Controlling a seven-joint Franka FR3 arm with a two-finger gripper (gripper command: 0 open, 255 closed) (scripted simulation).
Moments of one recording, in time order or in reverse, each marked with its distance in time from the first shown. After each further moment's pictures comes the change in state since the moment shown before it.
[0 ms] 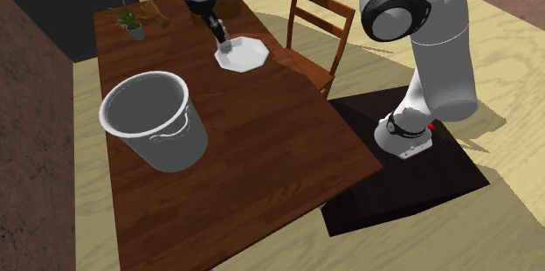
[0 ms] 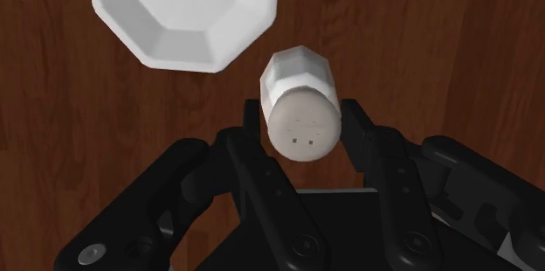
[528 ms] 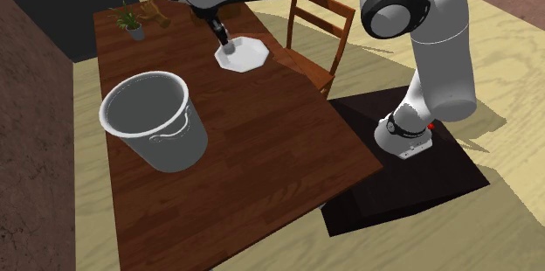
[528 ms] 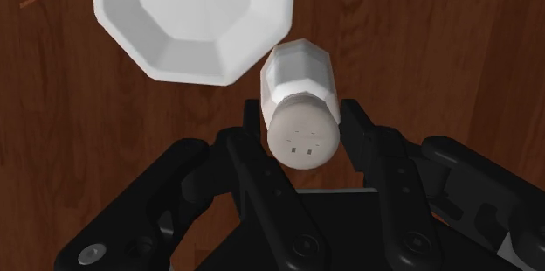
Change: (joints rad) arm -0.030 -0.006 -0.006 -0.080 0.000 0.080 -0.018
